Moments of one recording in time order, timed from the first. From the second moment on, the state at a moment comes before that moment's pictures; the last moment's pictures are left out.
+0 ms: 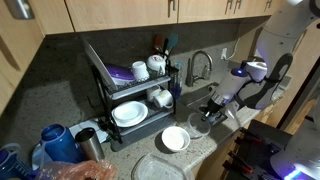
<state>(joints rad) -0.15 0.13 -0.16 -2.77 -1.25 3.33 0.91</state>
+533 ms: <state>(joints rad) -0.19 0.13 -0.16 -2.77 -1.28 3.32 0.91</state>
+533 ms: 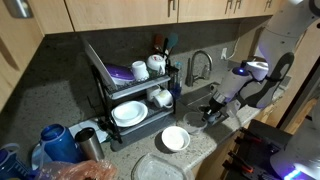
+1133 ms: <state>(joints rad) -0.23 0.09 -0.15 -2.77 -1.34 3.36 0.94</state>
